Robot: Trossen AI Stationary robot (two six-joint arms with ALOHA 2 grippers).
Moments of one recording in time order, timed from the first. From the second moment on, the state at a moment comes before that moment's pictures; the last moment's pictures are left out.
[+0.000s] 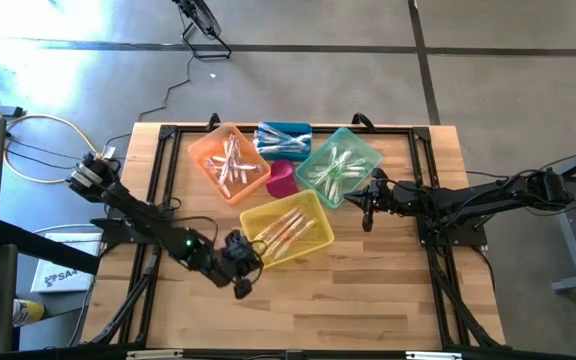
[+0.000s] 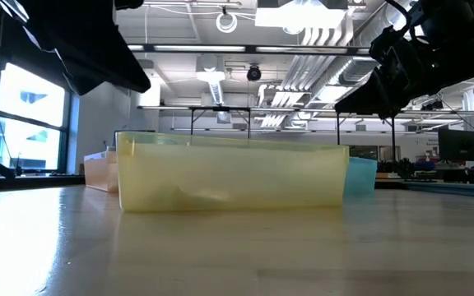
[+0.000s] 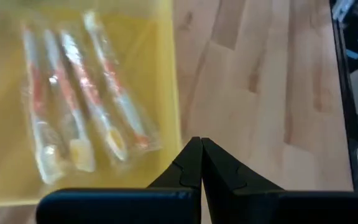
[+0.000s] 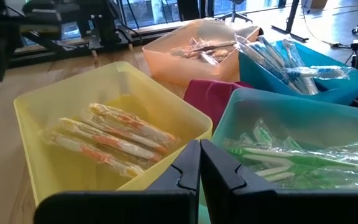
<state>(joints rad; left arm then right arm) -0.56 1.45 0.83 -0.10 -0.49 -0.77 -0.06 0.91 0.21 0.41 0.21 0.16</state>
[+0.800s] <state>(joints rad) -0.60 1.73 0.92 -0.13 -0.52 -0.98 -0.06 0.91 0.21 0.40 0.18 0.21</state>
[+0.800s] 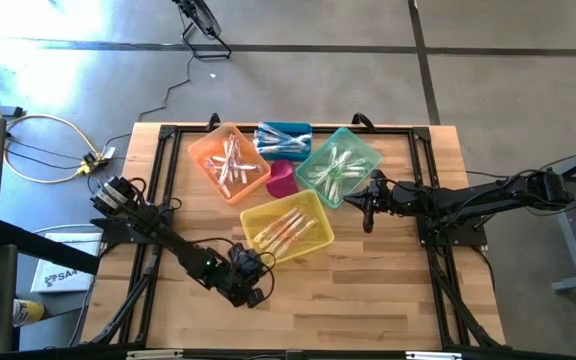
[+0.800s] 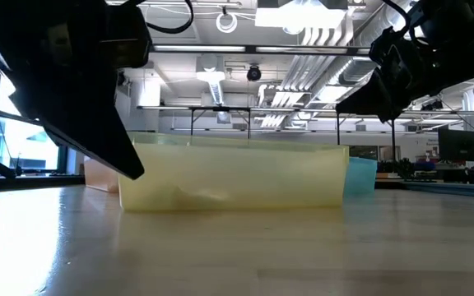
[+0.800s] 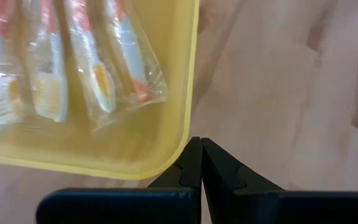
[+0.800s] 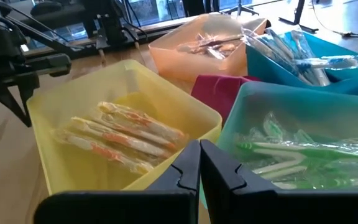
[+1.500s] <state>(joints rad) -0.60 1.73 0.92 -0.33 -0.64 -1.13 -0.06 0.91 0.21 0.39 0.18 0.19</state>
